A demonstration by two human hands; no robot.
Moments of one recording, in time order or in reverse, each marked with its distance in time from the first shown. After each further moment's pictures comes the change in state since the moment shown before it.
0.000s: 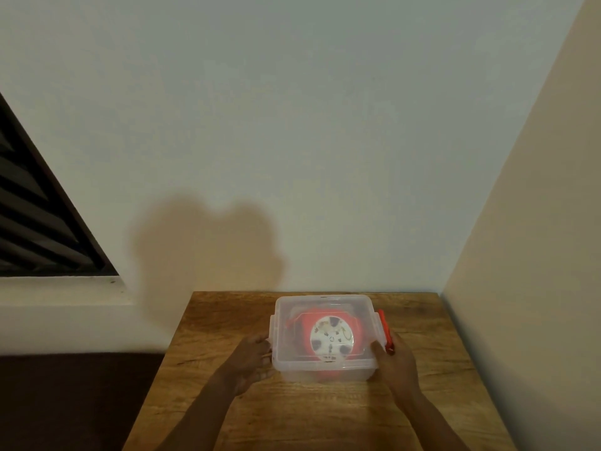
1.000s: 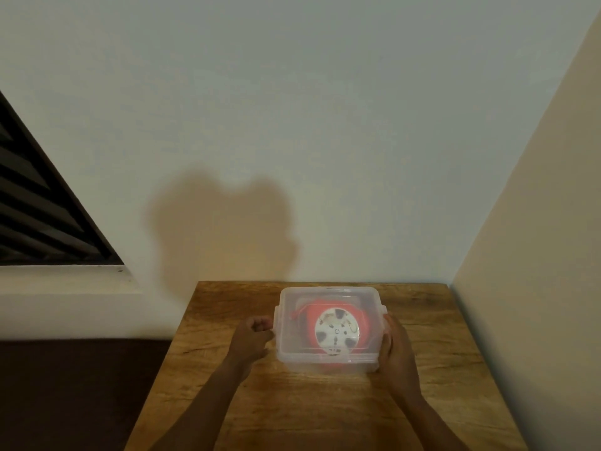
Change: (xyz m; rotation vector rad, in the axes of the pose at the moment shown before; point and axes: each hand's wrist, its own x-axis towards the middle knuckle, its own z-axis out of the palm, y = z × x) left_hand 0.014 0.003 -0.002 0.181 0.279 0.166; right_hand -0.010 0.002 0.008 -0.184 0.040 -0.309
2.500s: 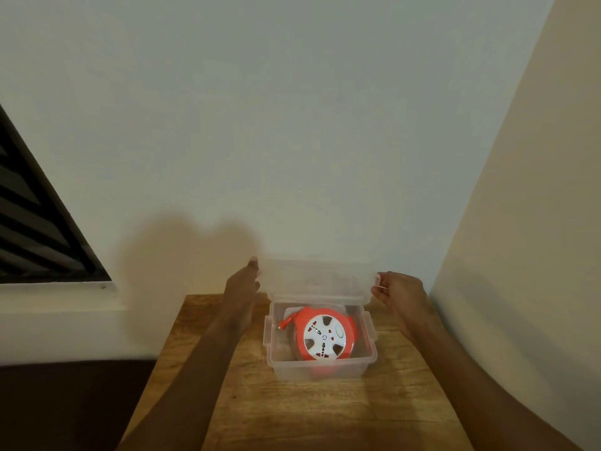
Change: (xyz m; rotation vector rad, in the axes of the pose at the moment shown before) left_hand -0.035 0.119 -0.003 -0.288 -0.057 0.214; right_hand 0.080 -0.115 -0.077 0.278 -0.010 0.327
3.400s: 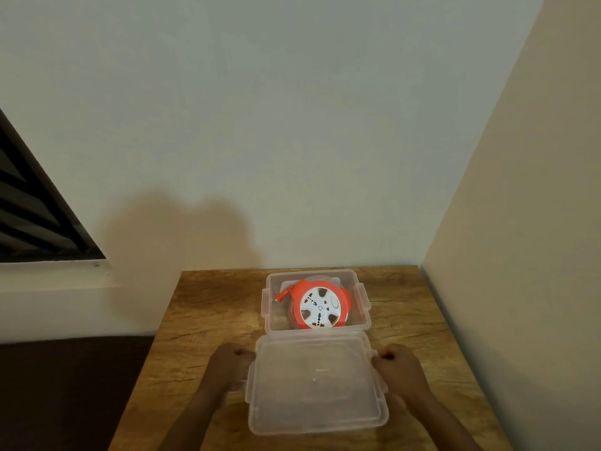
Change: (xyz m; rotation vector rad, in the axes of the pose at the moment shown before) left_hand -0.077 -0.120 -0.064 0.670 -0.022 -0.281; right_hand -0.104 0.138 -0.011 -0.438 -0.128 0.170
